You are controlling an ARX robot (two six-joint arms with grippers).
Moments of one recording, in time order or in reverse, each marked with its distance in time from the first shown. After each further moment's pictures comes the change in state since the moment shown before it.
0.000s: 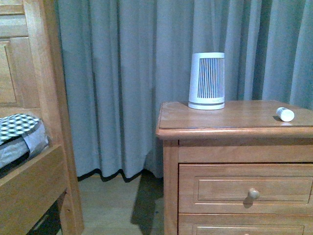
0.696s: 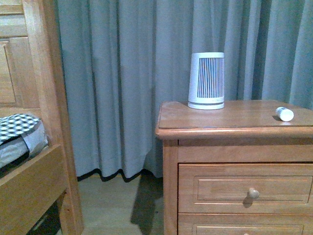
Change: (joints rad) left arm 0.000 0.000 0.000 0.000 0.000 0.000; right arm 0.000 -0.337 0.000 -0.350 0.000 0.000
